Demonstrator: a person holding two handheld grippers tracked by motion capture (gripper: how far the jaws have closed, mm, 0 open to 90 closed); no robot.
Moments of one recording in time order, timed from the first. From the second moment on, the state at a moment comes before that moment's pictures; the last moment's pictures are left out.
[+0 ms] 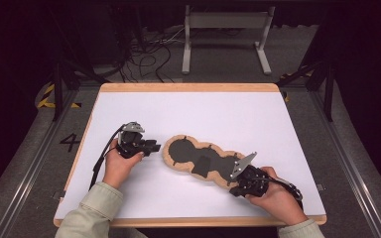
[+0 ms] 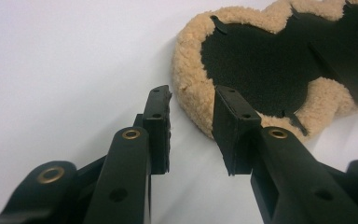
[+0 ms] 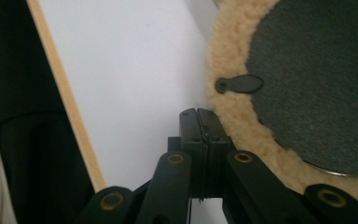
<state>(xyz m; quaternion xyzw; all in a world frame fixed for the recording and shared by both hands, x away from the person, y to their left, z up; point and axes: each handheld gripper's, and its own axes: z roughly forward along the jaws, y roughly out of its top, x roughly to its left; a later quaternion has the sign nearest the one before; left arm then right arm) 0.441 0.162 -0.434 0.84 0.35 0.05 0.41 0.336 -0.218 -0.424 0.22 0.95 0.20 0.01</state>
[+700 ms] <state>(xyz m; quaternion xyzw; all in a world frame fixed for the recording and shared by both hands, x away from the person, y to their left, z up) 0.439 0.153 -0.441 0.84 0.36 0.04 0.39 0.357 -0.252 -0.425 0.36 0.90 0.22 0.12</state>
